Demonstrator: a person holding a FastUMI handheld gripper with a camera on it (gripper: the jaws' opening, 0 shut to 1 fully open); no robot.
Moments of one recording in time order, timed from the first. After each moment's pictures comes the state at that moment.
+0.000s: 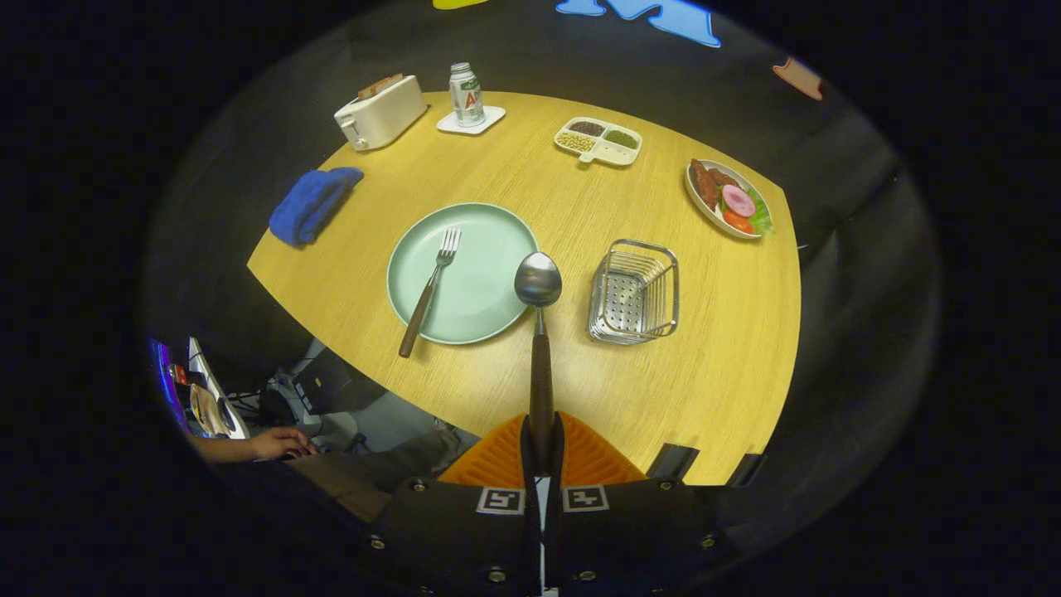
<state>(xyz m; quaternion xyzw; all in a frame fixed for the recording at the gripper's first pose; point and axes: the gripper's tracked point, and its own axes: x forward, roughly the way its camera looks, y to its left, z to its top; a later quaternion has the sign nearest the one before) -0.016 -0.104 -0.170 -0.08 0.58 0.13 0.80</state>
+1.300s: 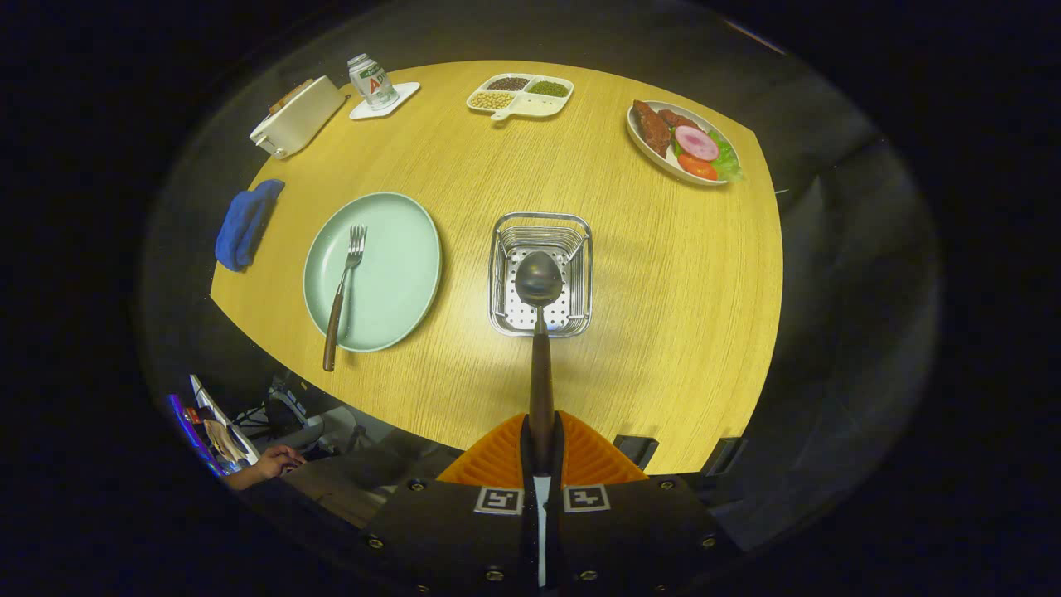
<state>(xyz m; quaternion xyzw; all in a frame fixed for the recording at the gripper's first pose) 0.026 -0.163 -0.210 -0.05 0.66 0.07 0.75</state>
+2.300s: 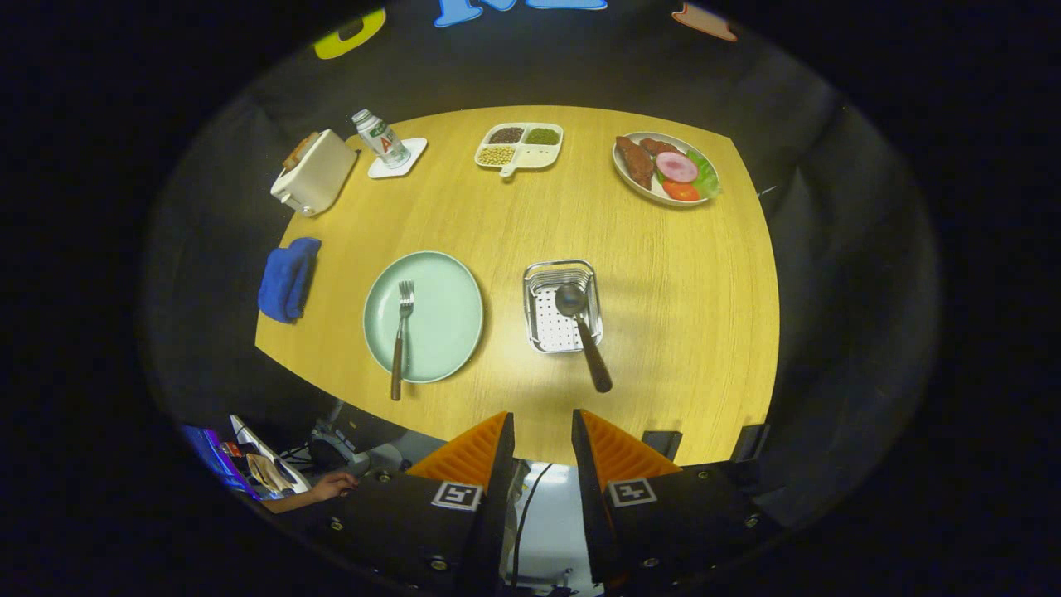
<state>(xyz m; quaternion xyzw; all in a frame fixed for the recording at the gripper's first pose) 0.010 -0.127 -0.135 0.04 0.60 0.08 0.79</state>
